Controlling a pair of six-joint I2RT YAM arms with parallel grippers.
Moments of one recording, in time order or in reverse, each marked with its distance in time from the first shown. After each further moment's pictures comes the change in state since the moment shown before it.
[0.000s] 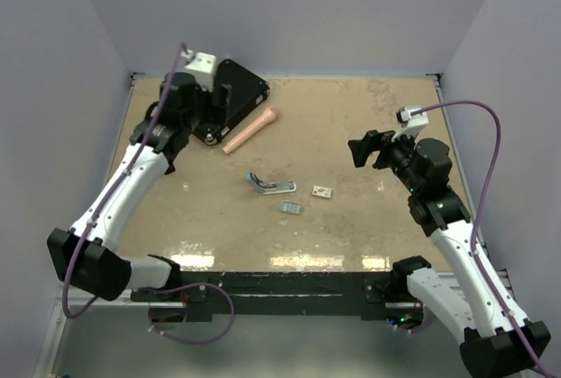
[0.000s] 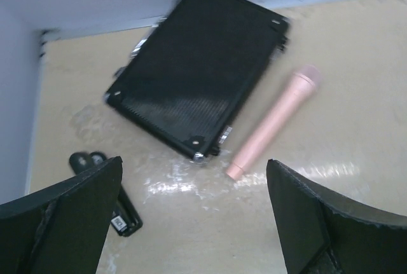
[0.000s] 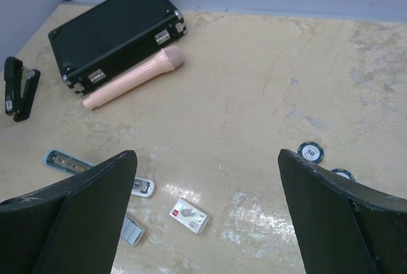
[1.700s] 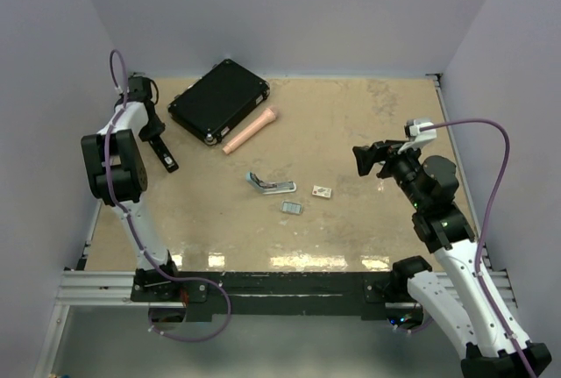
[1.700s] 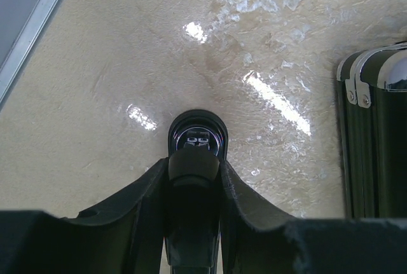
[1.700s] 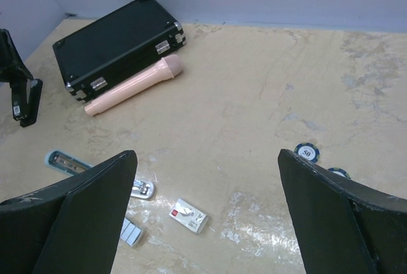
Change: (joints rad) left arm 0.574 0.732 0.256 -0.132 -0.083 -0.476; right arm 0.013 -0.156 -0.089 0.024 0.041 0.006
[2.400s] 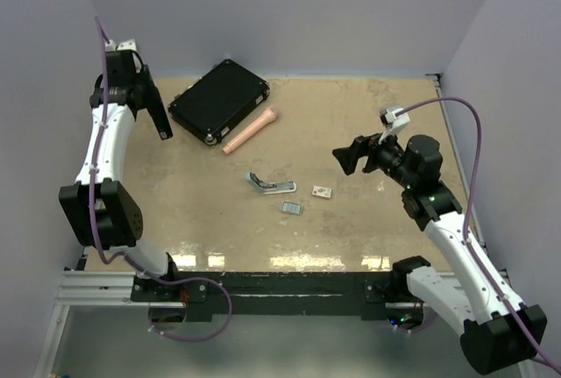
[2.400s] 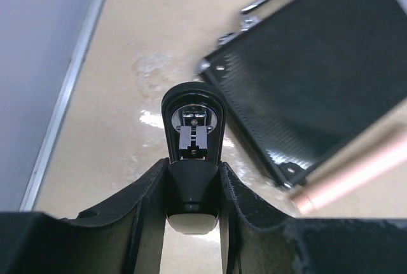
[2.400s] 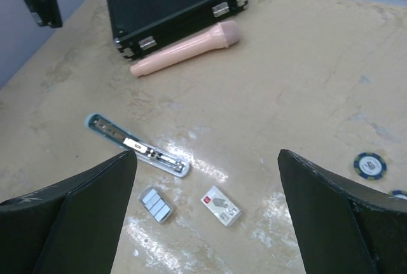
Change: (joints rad) left arm -0.042 -0.409 0.008 -0.045 0.204 0.230; right arm 0.000 0.198 0.051 0.038 -0.227 -0.013
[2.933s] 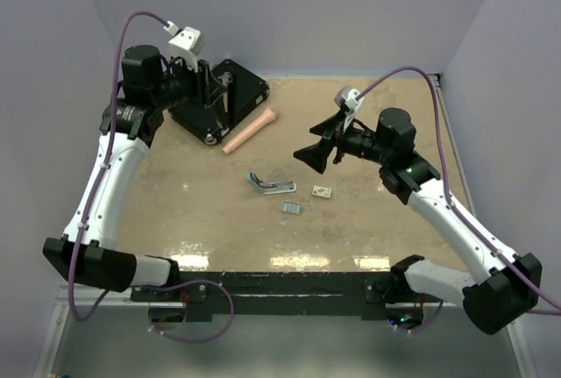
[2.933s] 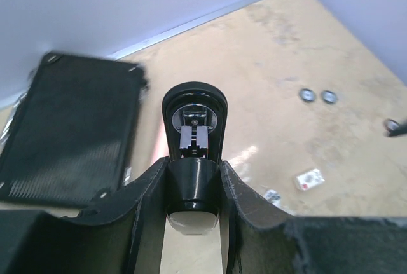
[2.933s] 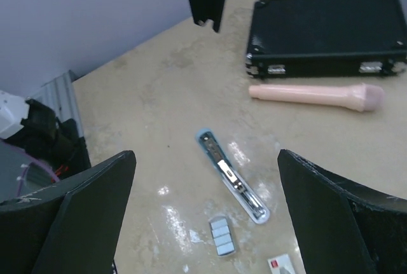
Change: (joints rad) left arm -0.309 -0.284 -0.003 0.056 0.489 0.163; right arm 0.176 0.256 0.220 0.106 -0.320 -0.030
